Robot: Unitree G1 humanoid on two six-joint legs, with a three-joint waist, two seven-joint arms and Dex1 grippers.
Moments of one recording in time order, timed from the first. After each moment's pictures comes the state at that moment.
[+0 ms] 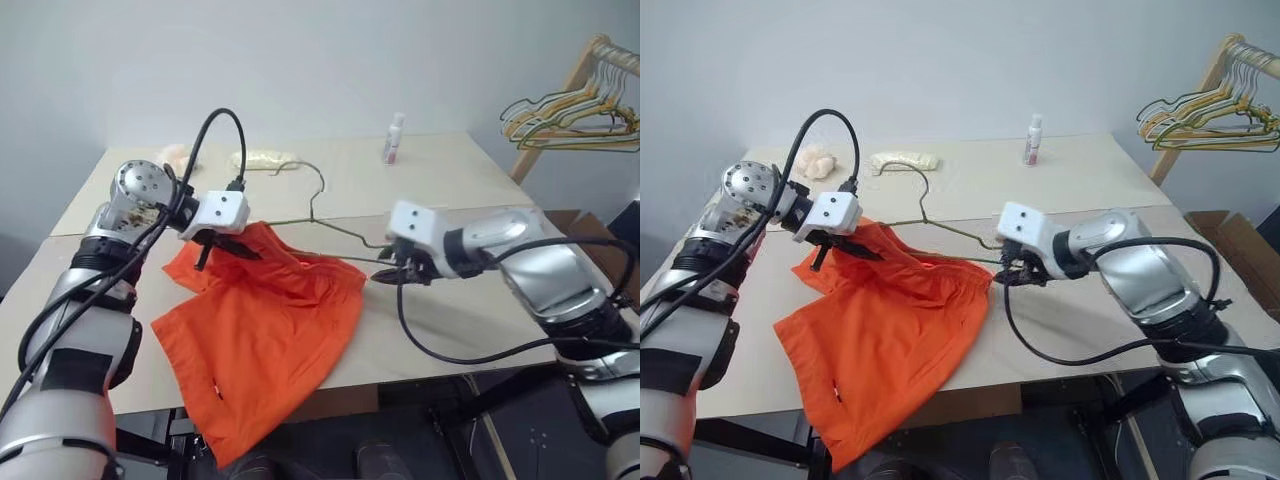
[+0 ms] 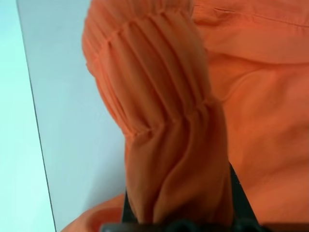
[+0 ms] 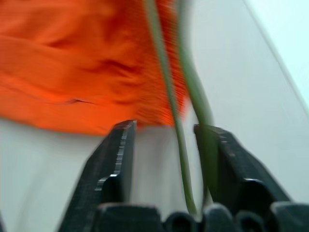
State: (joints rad) left arm -1.08 0.71 -0.36 0.86 -0.06 -0.31 -1.61; right arm -0.76 -0.84 0.30 -0.22 0.17 0.90 1.02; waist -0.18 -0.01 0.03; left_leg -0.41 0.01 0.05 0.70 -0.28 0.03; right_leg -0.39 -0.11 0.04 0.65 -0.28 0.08
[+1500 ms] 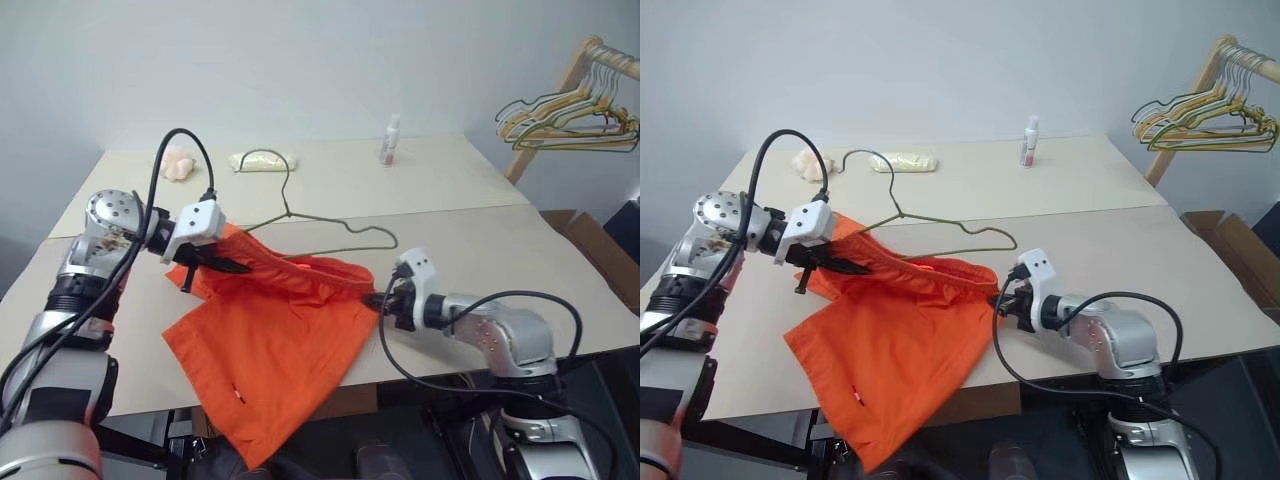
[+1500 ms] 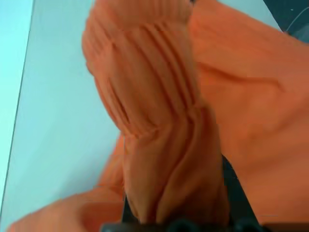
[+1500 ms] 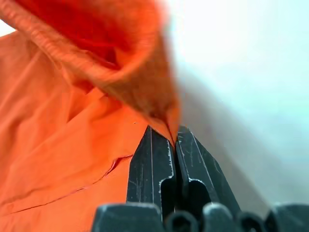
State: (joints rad) left arm -0.85 0.80 -0.23 0.58 -0.15 -0.08 -1.61; right arm -0.39 -0.43 0.00 -0.19 0.46 1.10 0.61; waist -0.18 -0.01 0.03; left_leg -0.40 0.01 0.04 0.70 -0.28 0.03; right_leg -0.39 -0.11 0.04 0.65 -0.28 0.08
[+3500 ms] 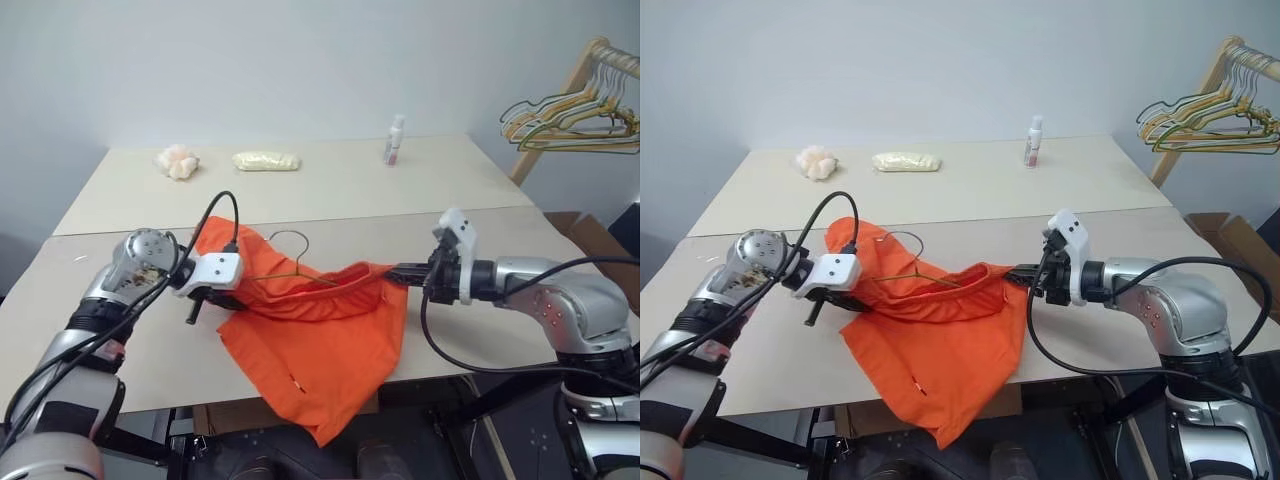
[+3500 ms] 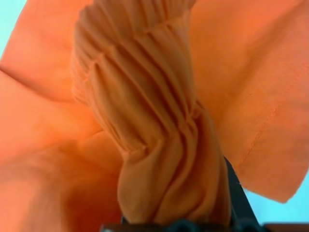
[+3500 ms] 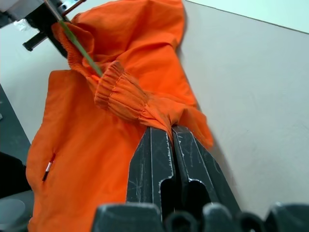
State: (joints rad) left arm -0.77 0.74 -0.35 0.63 0.05 -0.20 -1.50; right arm -0.48 -0.70 0.00 -0.25 0.65 1.04 0.82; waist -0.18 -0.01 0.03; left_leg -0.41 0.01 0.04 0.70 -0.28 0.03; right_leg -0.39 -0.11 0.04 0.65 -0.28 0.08
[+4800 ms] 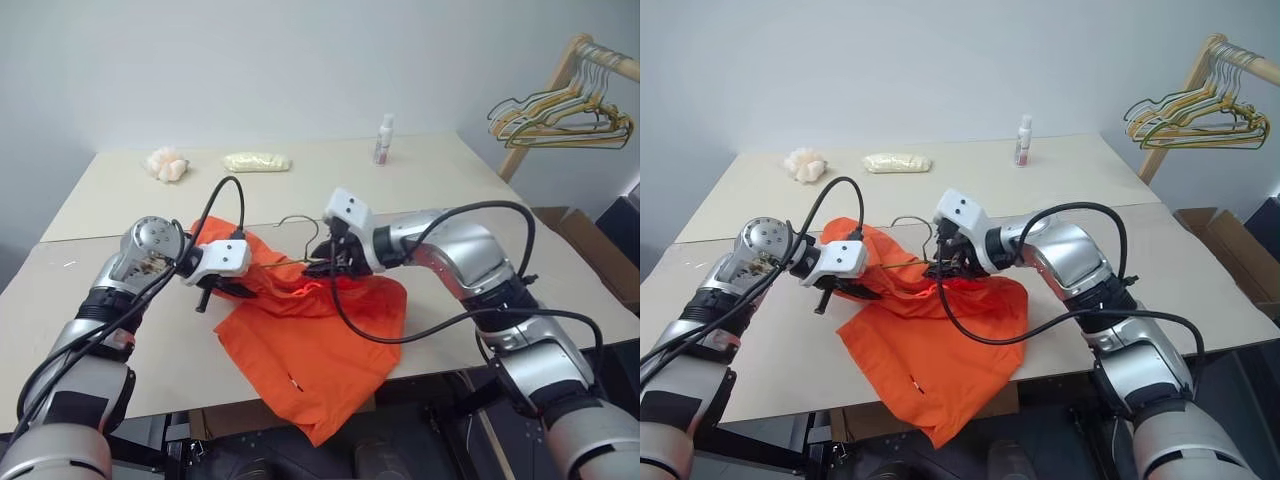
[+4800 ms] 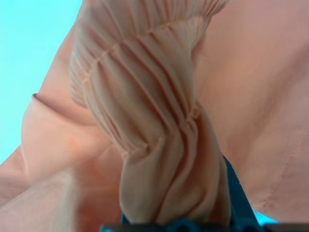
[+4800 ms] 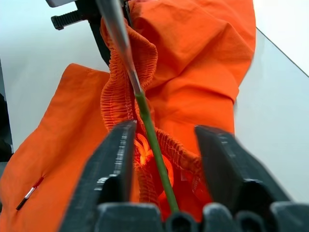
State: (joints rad) left arm -0.81 0.72 -0.33 0.63 0.05 -0.18 -1.51; right arm -0.93 -0.45 0.43 0.05 0.37 0.89 0.91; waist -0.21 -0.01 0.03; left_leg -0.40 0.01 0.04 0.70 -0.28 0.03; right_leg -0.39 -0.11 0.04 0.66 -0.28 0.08
